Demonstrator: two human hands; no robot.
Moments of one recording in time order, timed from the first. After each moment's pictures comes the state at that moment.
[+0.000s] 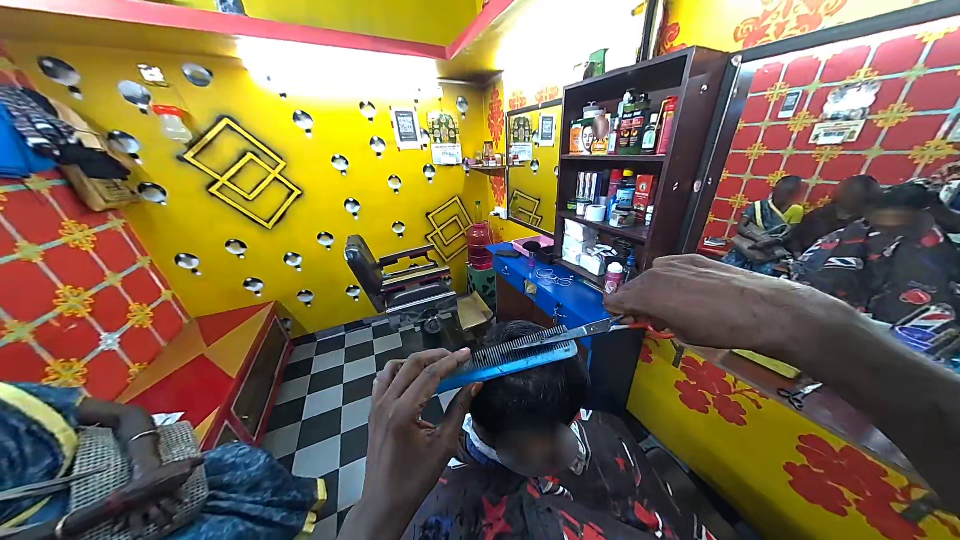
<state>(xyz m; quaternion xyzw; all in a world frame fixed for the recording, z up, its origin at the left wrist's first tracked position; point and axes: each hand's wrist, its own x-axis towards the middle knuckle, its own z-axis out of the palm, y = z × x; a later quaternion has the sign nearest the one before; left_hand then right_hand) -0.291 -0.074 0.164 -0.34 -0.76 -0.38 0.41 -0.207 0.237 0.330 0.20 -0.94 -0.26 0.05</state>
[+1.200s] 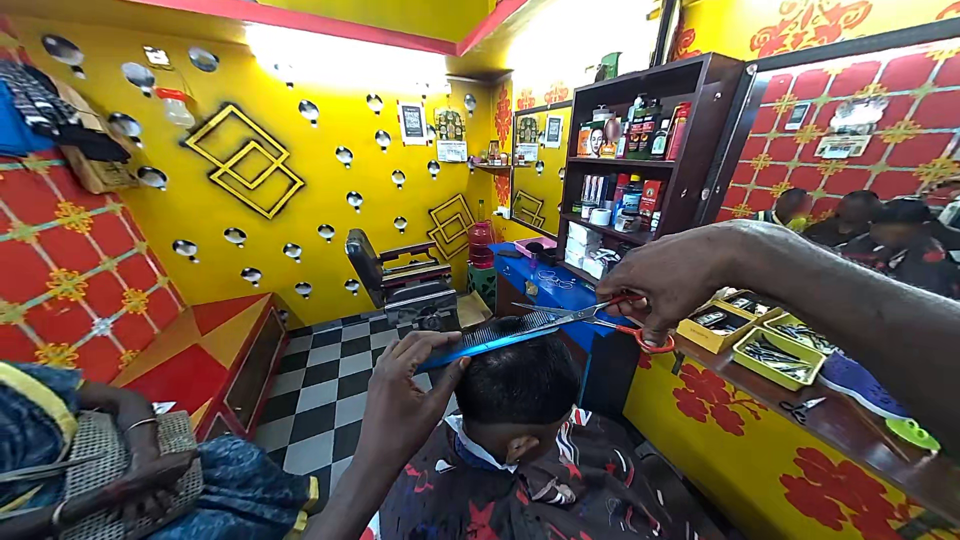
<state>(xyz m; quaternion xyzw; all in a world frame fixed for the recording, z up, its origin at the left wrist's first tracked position) -0.340 -0.085 0.163 -0.32 -0.78 -0.42 0.34 -0.263 0.222 0.373 0.18 -0.95 -0.16 -0.18</state>
